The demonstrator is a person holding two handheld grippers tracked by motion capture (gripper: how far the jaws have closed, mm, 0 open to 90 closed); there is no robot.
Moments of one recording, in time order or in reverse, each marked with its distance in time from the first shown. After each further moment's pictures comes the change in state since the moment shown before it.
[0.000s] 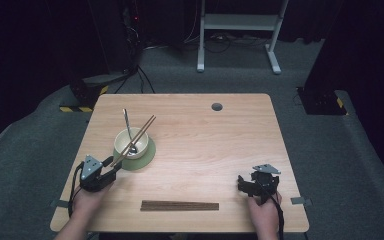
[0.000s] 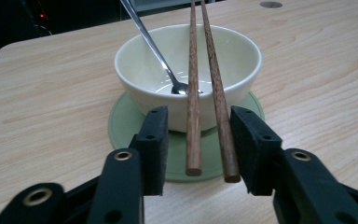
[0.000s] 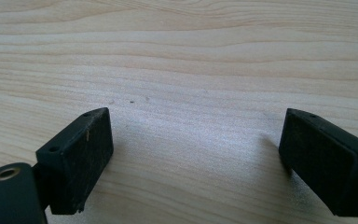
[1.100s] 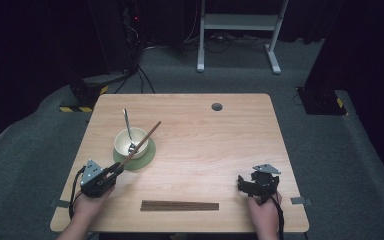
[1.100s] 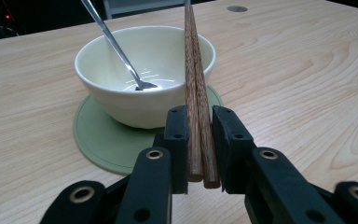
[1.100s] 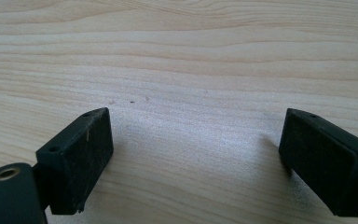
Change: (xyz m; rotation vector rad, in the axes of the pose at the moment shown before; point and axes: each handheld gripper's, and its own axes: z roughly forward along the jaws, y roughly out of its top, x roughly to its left) left arm -0.013 -0.003 -0.011 -0.010 -0.099 -0.001; right arm 0.000 0.000 0.000 0.000 0.001 0.002
